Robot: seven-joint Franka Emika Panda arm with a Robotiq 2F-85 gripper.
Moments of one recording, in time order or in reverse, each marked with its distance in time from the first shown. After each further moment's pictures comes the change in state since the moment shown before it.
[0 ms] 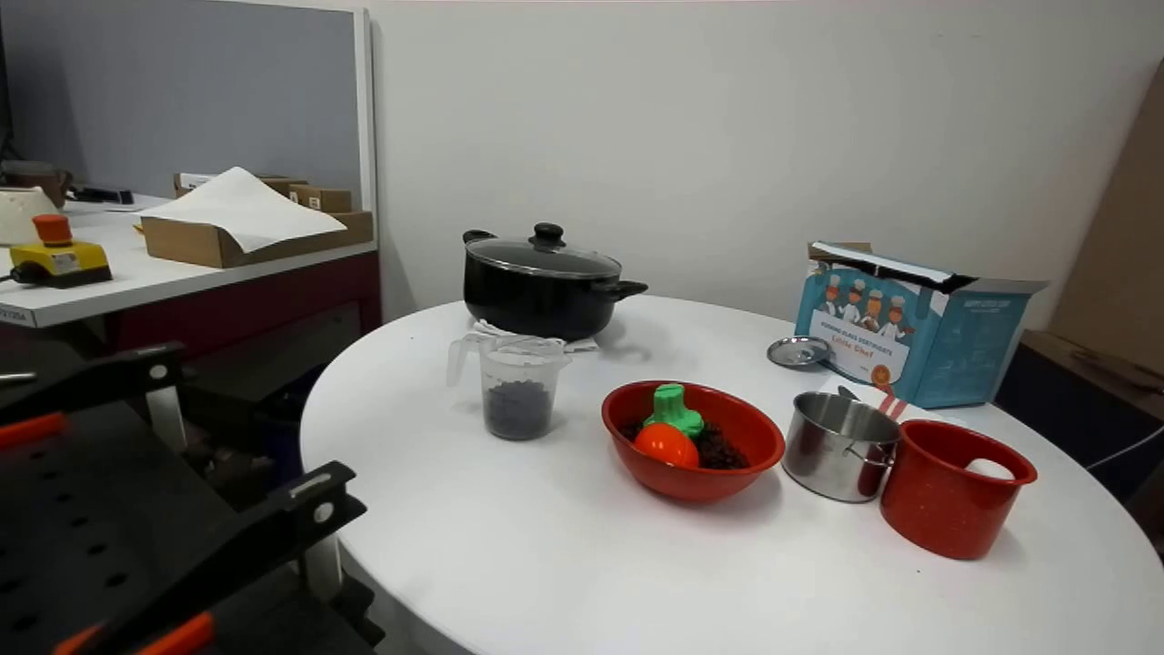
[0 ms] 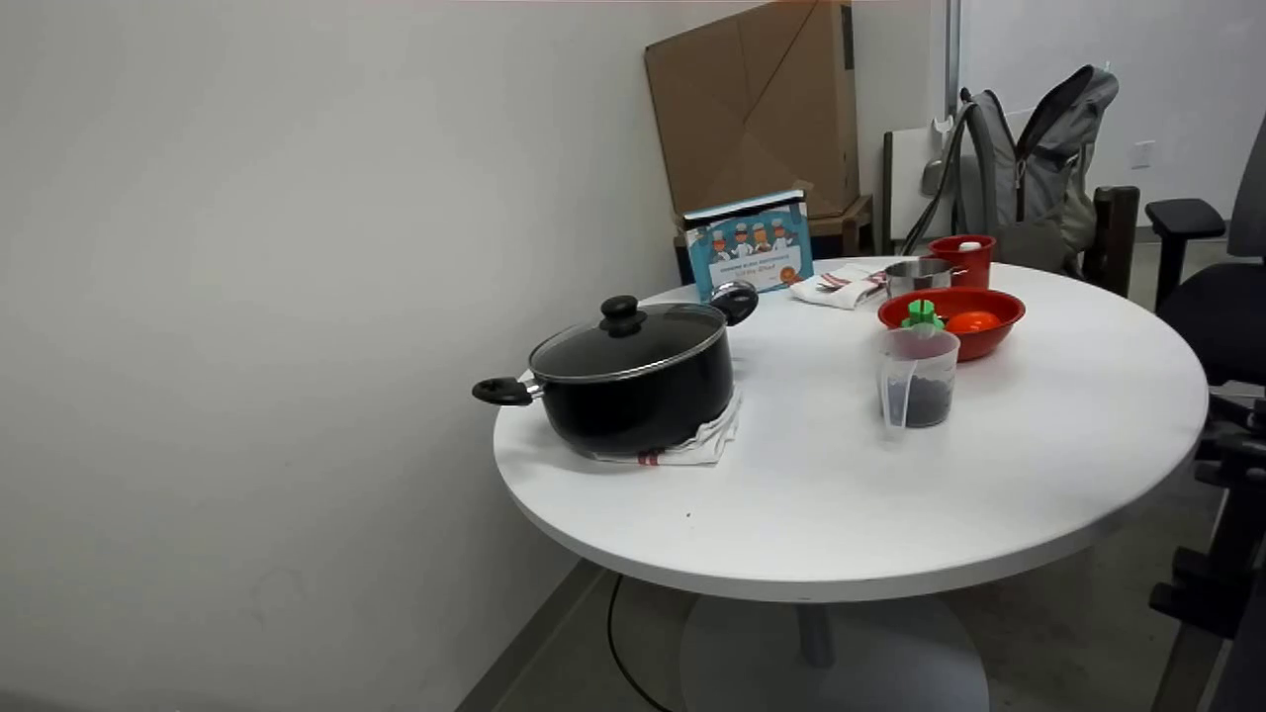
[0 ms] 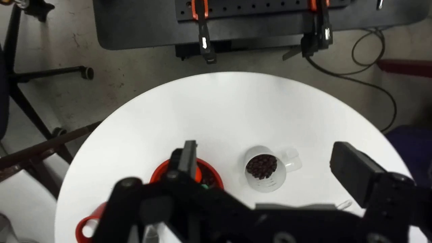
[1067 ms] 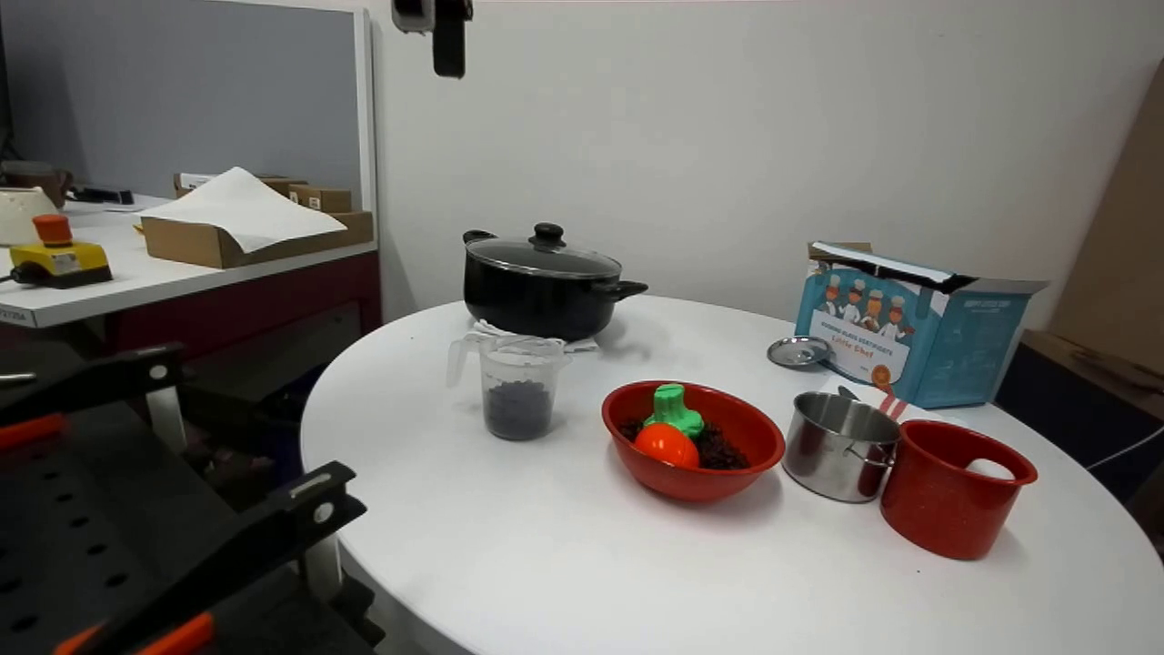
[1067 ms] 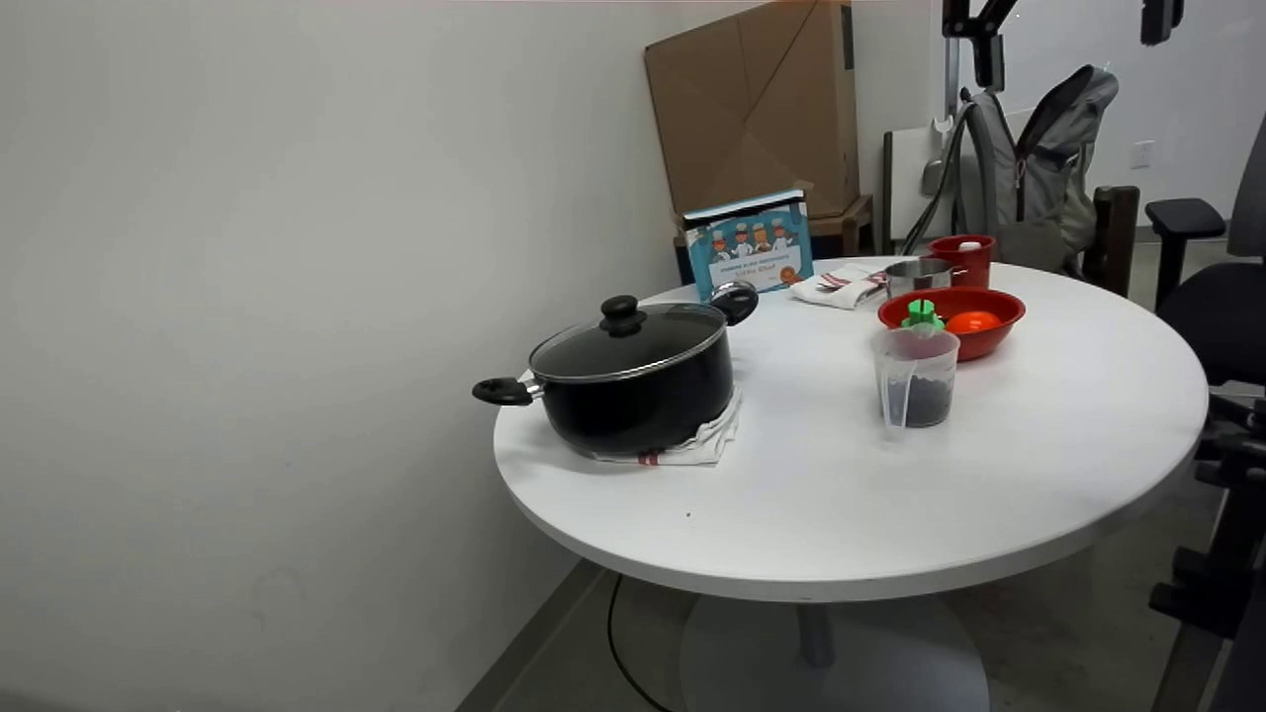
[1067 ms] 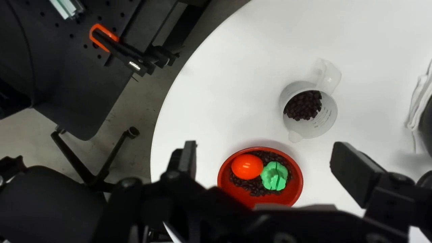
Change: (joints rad) arm -0.095 0.073 0.223 -0.182 0.056 0.387 0.921
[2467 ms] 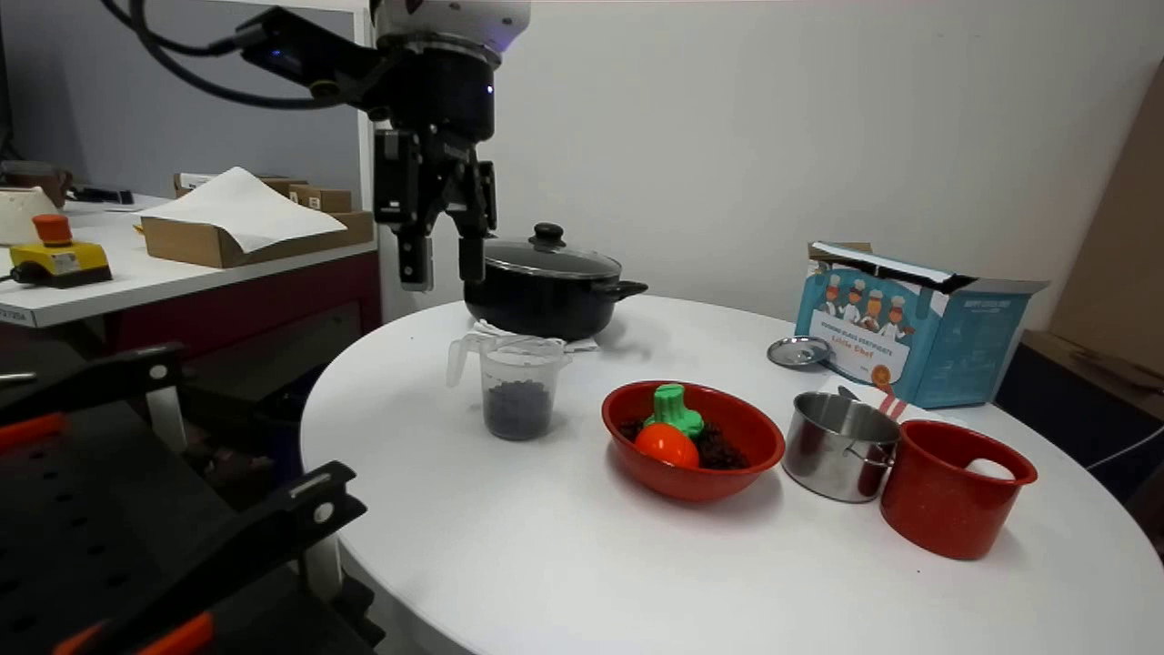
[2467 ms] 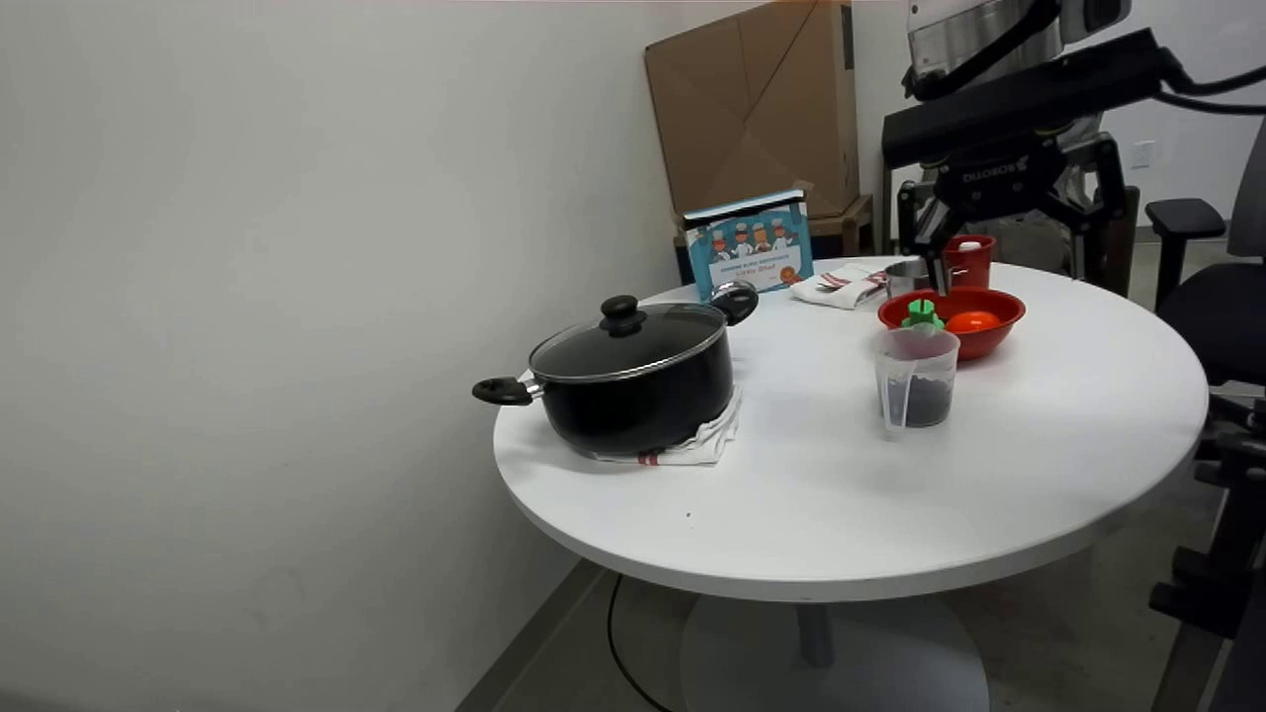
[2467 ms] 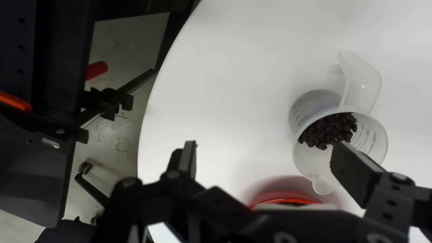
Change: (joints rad) arm 0.037 0.533 -0.023 0.006 -0.296 0.468 0.570
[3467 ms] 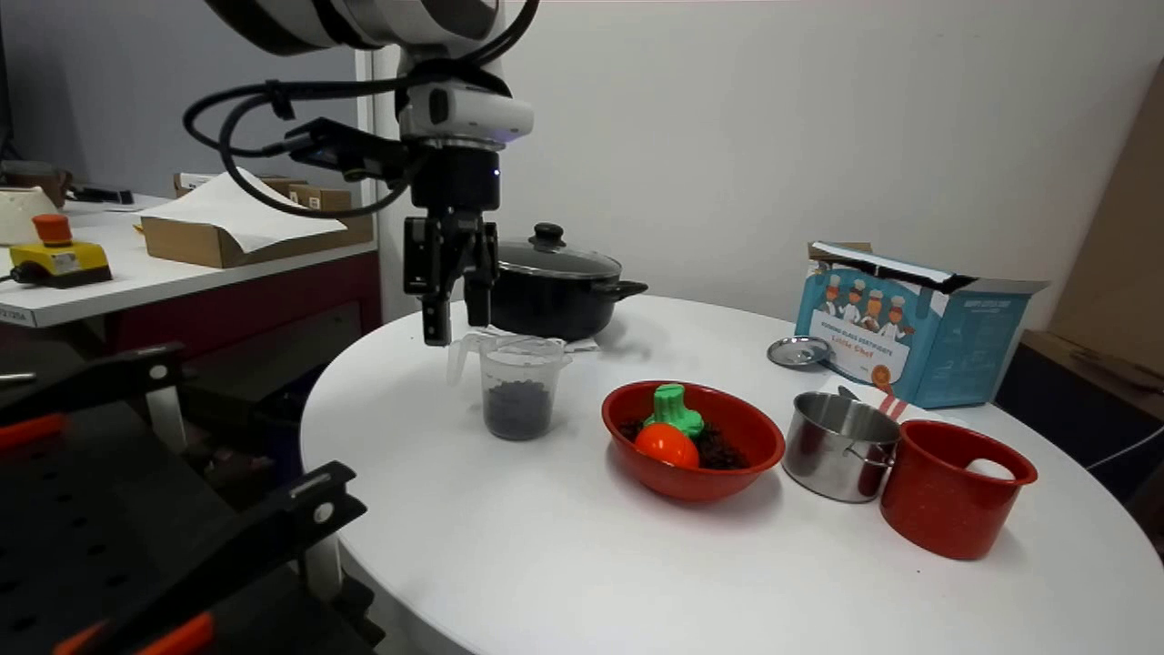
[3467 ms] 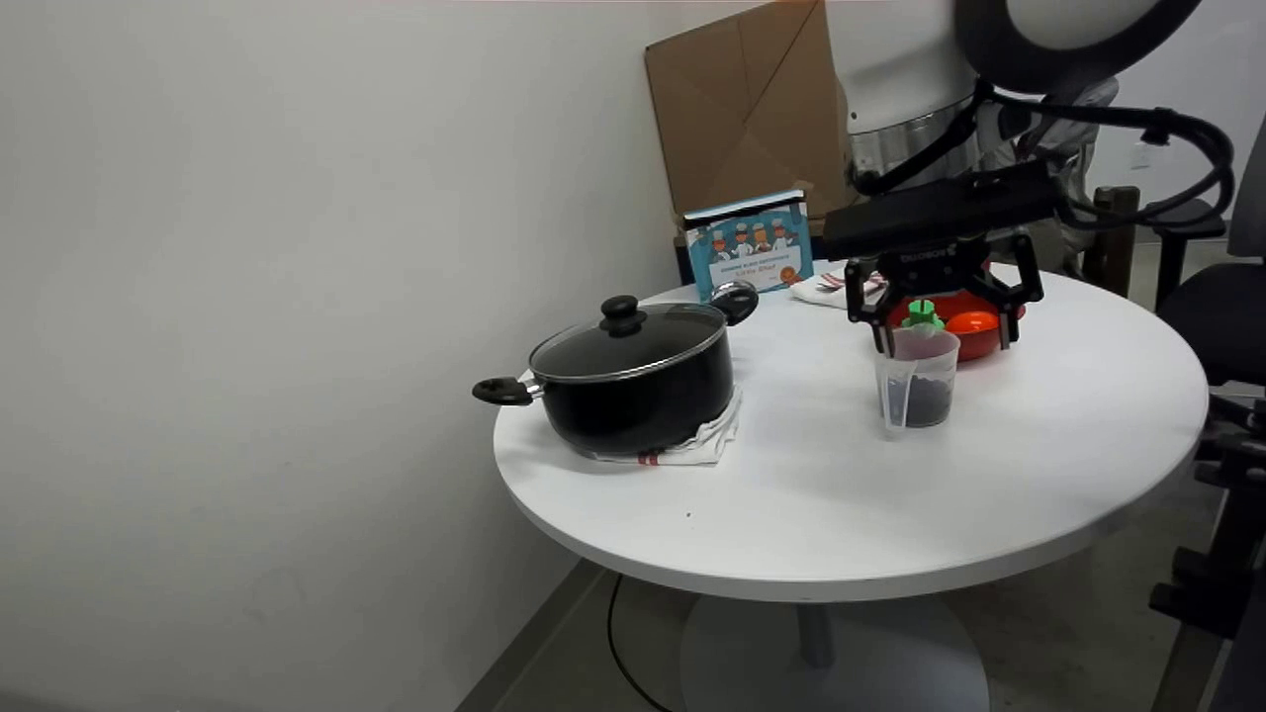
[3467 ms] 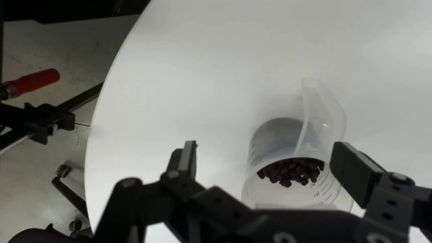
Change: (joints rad) arm 0.233 0.265 -0.185 0.146 -0.046 0.122 0.071
